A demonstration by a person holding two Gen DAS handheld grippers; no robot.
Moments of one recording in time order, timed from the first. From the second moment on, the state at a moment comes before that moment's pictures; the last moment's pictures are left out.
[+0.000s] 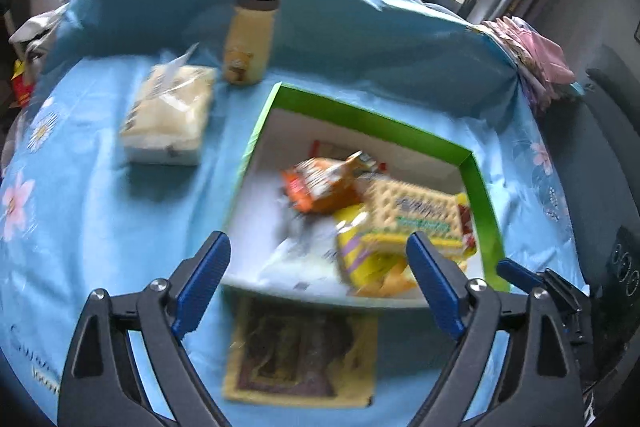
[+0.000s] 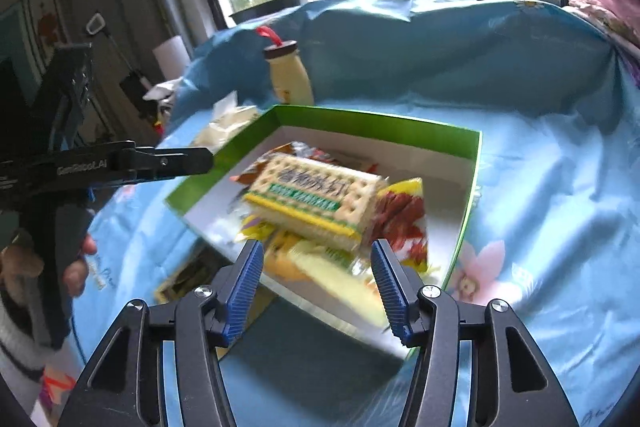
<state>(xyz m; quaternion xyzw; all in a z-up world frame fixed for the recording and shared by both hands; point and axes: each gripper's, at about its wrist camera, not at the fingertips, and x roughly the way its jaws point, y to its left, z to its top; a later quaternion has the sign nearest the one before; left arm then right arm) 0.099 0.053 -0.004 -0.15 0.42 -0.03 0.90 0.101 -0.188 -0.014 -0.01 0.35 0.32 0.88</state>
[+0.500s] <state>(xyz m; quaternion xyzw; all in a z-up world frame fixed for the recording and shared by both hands) 0.064 0.083 -0.077 -0.22 0.51 -0.05 0.83 0.075 -0.141 -0.076 0.02 0.44 0.38 0.81</state>
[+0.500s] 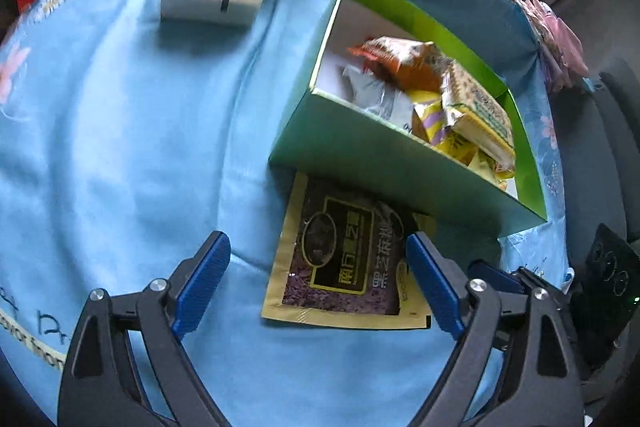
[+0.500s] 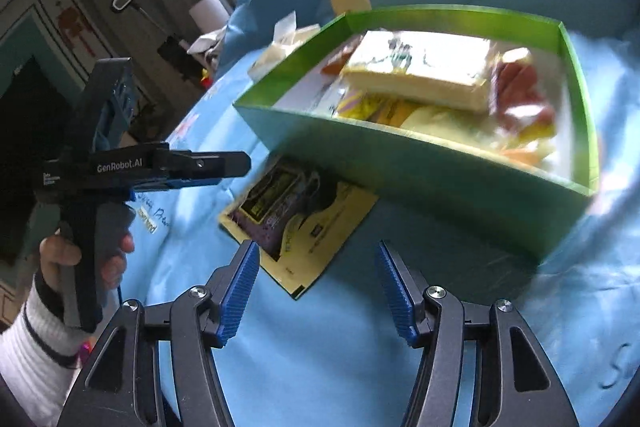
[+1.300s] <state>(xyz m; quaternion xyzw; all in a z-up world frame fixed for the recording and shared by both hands) 0.050 0.077 -0.093 -0.24 0.51 -0.08 0.82 0.080 -0.112 -0.091 0.00 0.44 0.40 0.80</state>
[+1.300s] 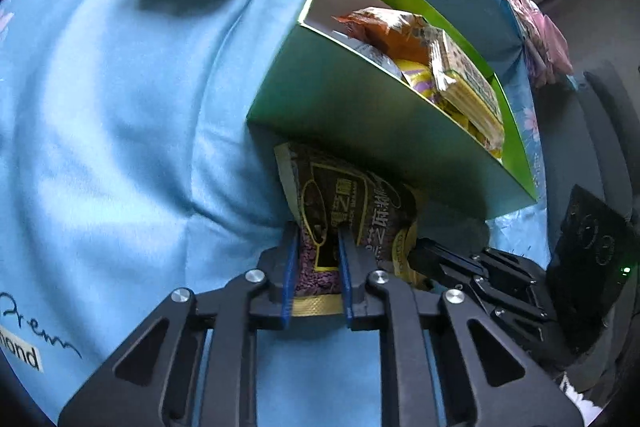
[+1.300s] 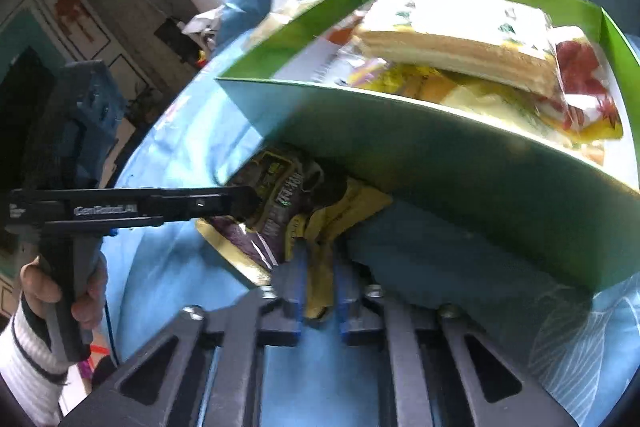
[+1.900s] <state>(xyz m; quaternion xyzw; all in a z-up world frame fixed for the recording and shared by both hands) 0.035 0.047 0.017 -0.19 0.40 -0.12 0.89 0.053 -0.149 0.002 0.01 0.33 0.42 0.84</state>
